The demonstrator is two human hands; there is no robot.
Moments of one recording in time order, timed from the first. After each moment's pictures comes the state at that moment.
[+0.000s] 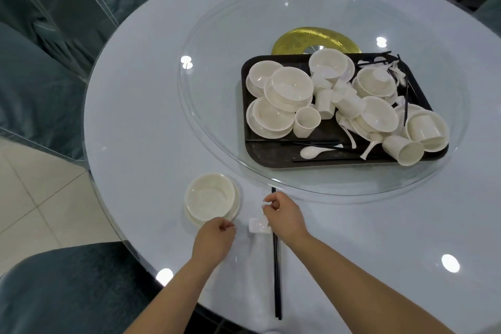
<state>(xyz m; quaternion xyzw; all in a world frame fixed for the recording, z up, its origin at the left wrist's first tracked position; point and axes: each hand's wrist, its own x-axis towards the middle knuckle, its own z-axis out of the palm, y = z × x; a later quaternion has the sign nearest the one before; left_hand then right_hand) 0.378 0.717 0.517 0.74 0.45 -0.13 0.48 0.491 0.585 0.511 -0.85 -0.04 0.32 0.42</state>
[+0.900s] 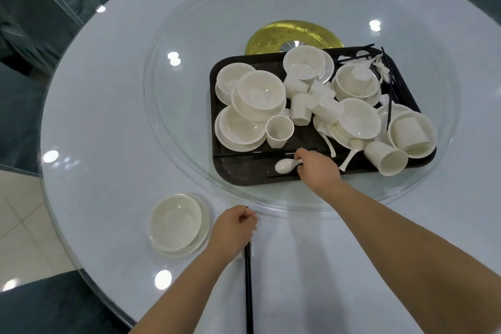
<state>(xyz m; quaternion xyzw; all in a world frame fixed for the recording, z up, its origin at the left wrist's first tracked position) 0.488 0.662 0.536 0.74 0.39 -0.13 0.54 0.681 0.530 0.525 -0.95 -0.22 0.19 0.09</state>
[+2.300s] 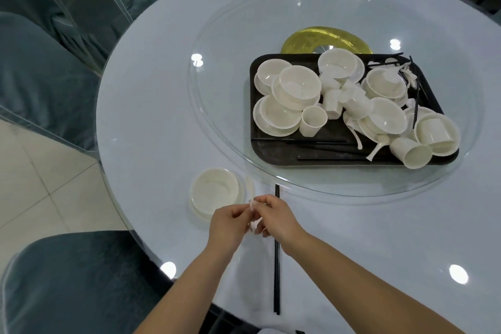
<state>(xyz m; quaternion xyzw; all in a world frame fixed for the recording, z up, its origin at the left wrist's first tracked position) 0.395 0.691 0.543 0.66 0.42 -0.01 0.63 0.476 0.597 0.553 -0.74 -0.01 0.45 0.50</state>
